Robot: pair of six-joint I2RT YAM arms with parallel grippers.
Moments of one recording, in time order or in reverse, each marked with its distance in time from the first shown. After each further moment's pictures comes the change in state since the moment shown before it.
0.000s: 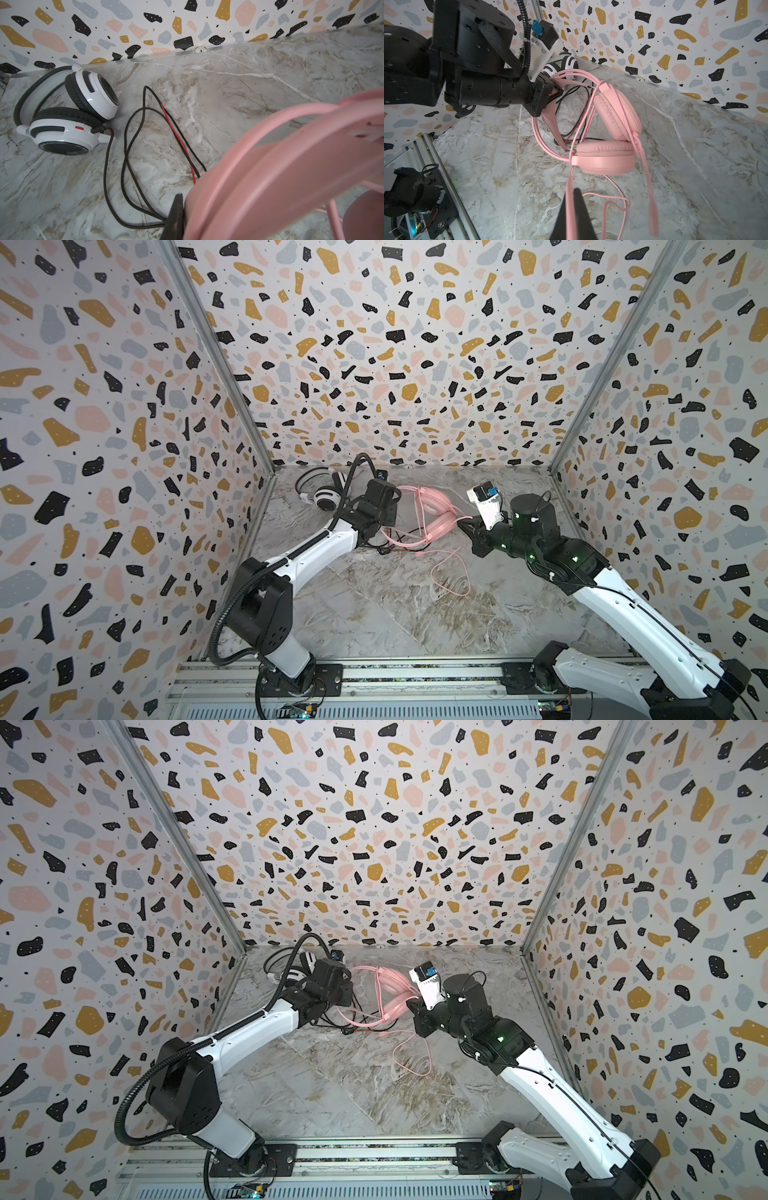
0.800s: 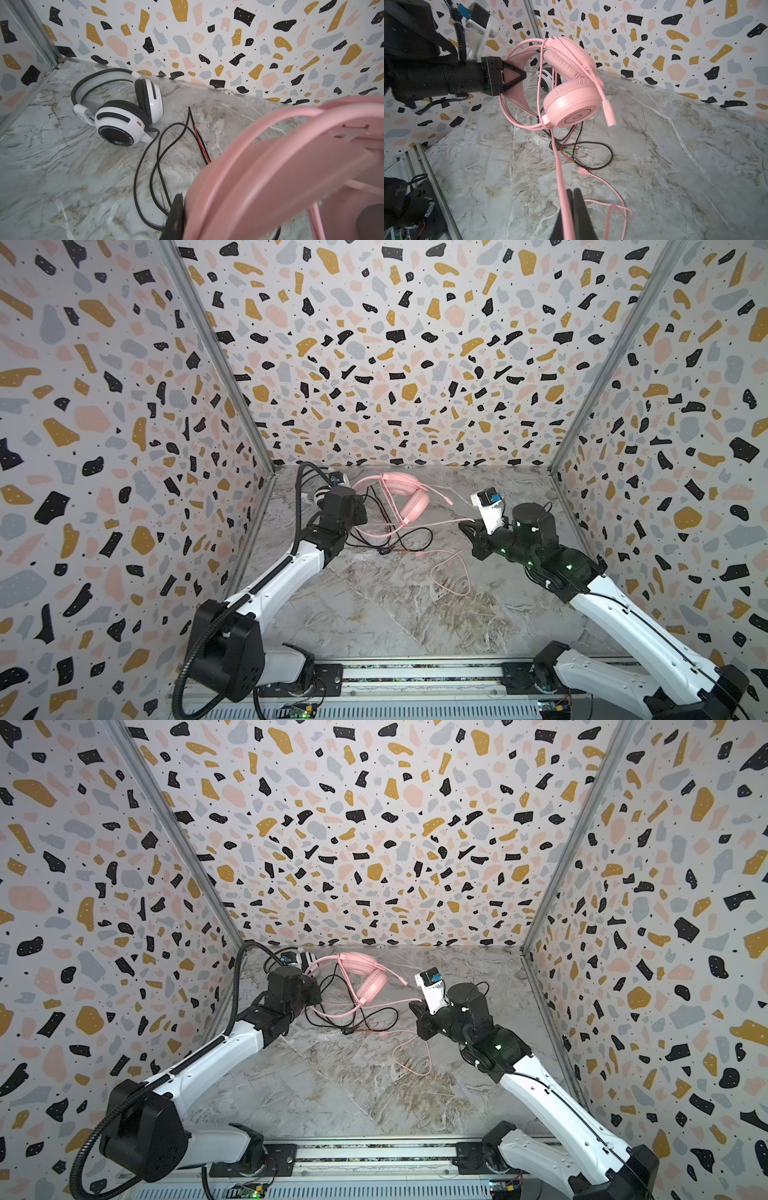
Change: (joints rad) left arm 0.195 -0.261 -0.268 0.207 0.042 -0.152; right arm -0.038 -0.055 -0.151 0.146 -0.001 0.023
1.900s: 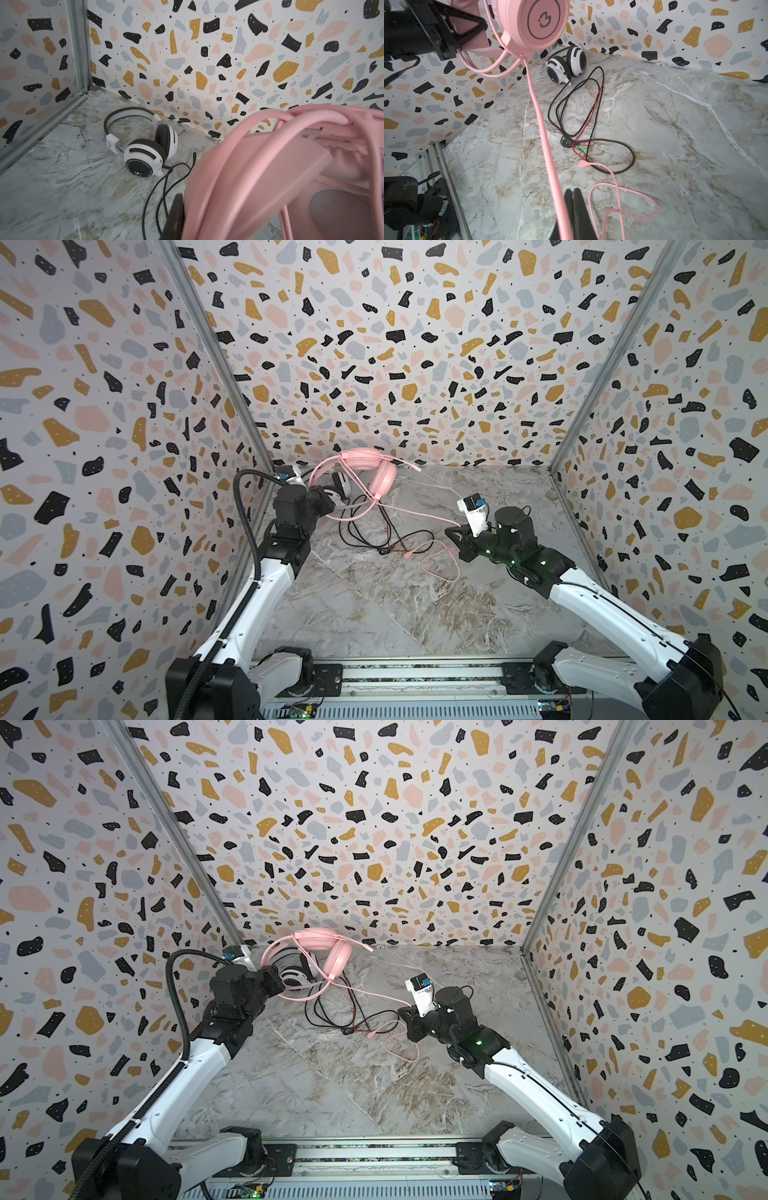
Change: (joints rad) left arm 0.259 -0.217 -0.063 0.081 0.176 -0.106; right arm -0.003 0.096 -0.118 0.193 -0.089 0.069
